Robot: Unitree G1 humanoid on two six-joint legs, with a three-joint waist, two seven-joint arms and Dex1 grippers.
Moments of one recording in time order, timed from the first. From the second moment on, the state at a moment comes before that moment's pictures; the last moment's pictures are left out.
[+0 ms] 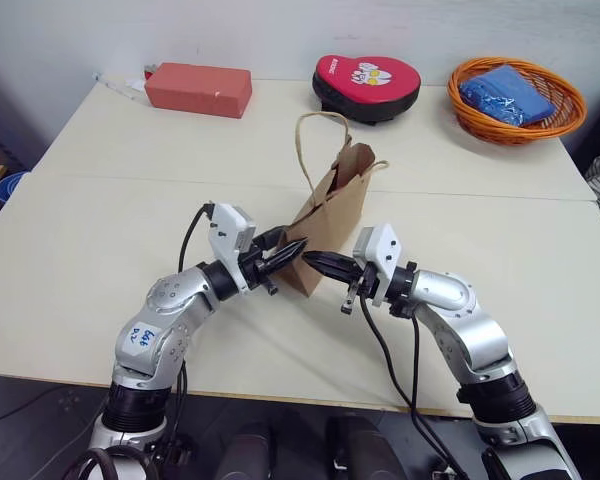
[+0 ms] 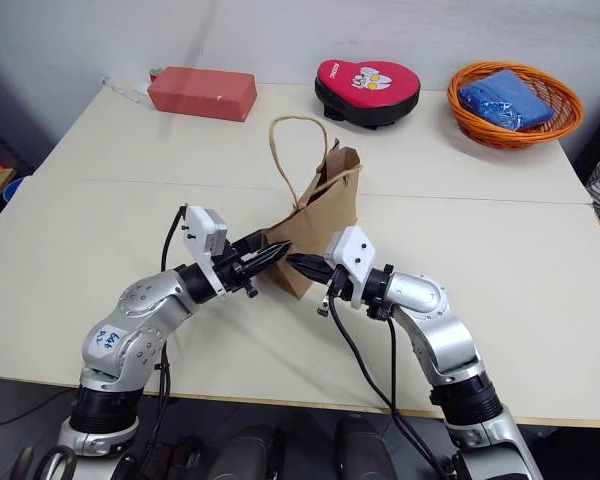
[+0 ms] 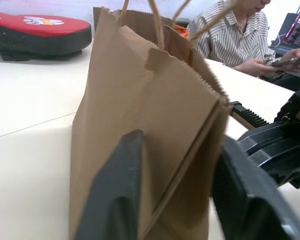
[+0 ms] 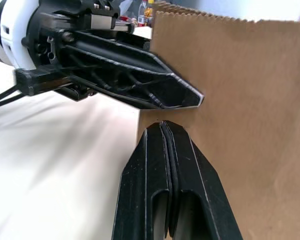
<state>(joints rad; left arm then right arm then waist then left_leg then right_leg) -0.35 0.32 -0.02 -0.32 -0.47 0.55 -0.49 -0.39 -0.38 0.19 -0.20 0.31 0.26 0.80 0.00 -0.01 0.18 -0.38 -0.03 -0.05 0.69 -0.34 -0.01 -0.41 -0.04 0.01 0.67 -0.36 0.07</state>
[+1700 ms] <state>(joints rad) -0.48 0.84 0.12 0.27 -0.42 0.07 -1.38 0.08 -0.81 -0.46 -0.22 0.62 0.14 1.19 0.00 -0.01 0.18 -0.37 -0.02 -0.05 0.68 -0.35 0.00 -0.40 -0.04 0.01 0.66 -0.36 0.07</state>
